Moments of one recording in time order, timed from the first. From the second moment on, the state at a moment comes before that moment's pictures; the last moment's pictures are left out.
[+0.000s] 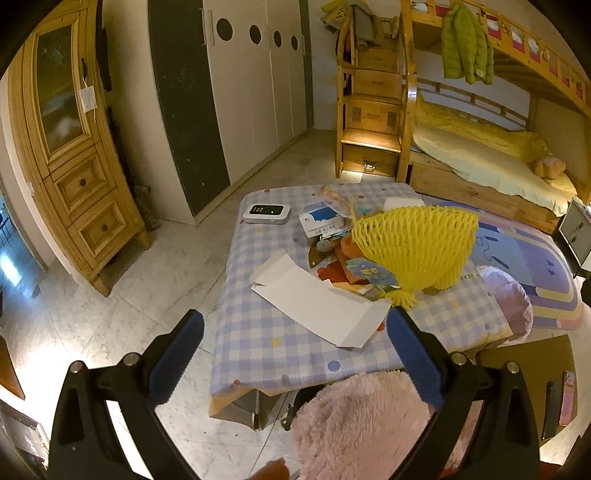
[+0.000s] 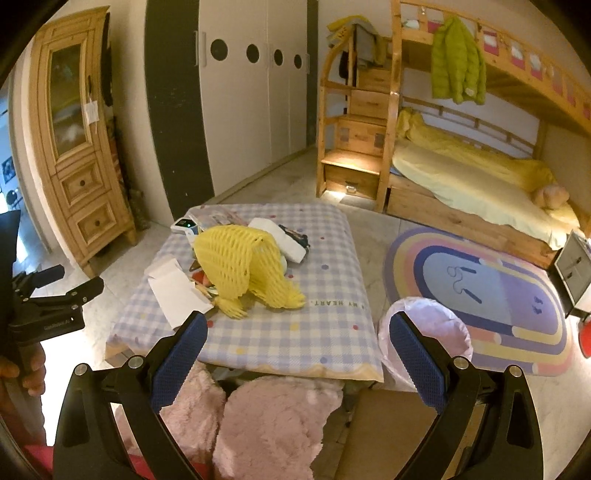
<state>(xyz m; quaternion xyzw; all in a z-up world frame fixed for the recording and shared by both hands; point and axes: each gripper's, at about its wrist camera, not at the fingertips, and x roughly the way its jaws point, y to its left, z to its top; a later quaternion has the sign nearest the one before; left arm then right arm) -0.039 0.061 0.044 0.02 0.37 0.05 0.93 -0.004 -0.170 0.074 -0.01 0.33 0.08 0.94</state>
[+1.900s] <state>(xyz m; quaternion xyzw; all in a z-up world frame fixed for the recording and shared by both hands) -0.030 0.066 0.028 0.02 0.39 0.06 0.92 0.002 -0.162 0.064 -0.02 0.32 0.10 0.94</state>
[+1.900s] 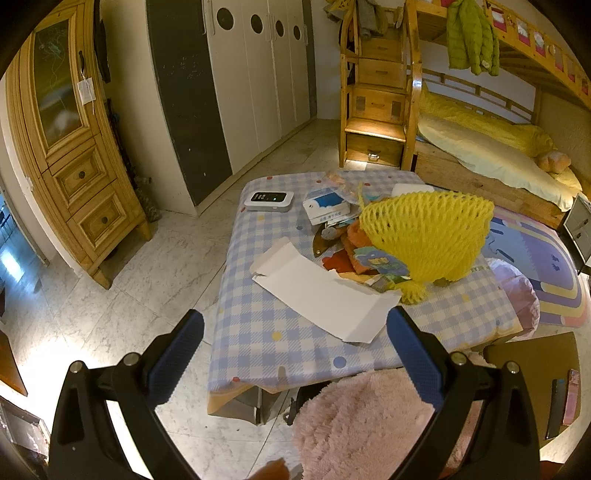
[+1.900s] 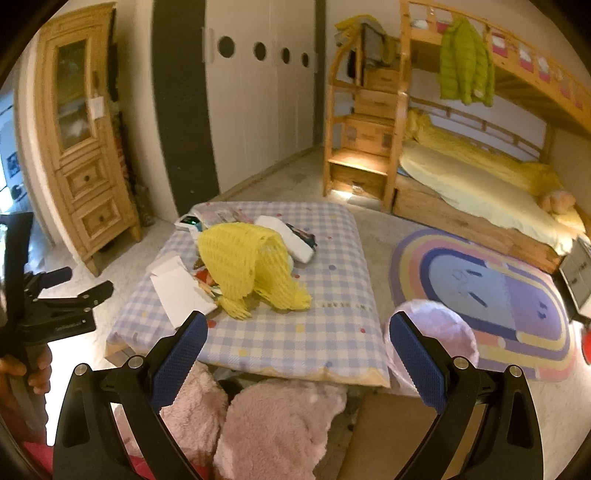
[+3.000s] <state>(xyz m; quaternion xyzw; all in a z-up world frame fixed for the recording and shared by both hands) 0.033 0.078 -0.030 0.00 0.41 0.04 0.91 0.127 -0.113 -0.003 -0.06 0.33 0.23 0.91</state>
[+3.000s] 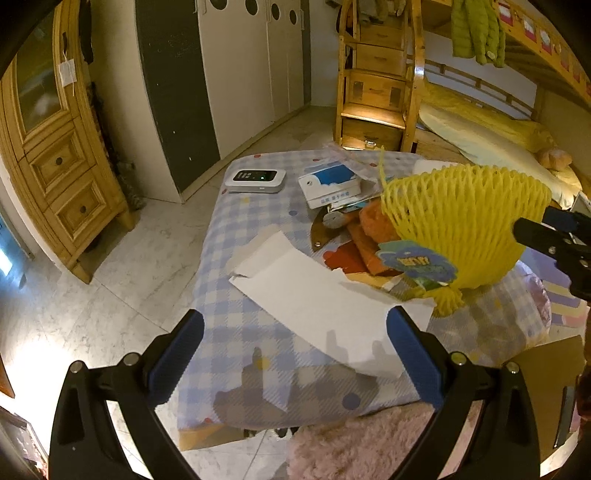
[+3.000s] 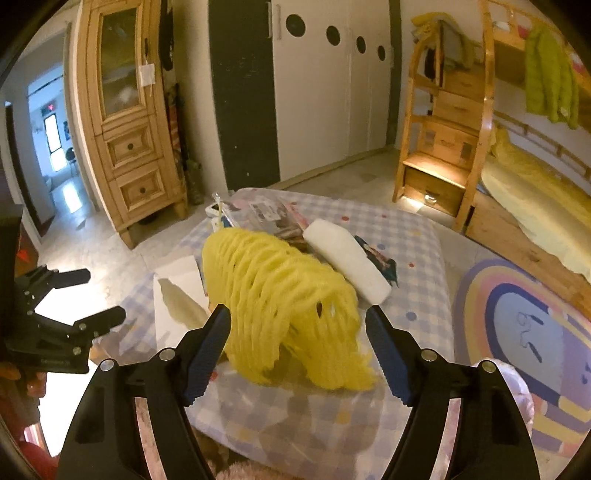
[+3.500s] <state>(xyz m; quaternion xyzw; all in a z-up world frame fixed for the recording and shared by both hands) 0.014 0.088 -0.037 -0.03 0.42 0.05 0.90 0.075 -0.111 0.022 -0.05 0.32 0.28 0.90</state>
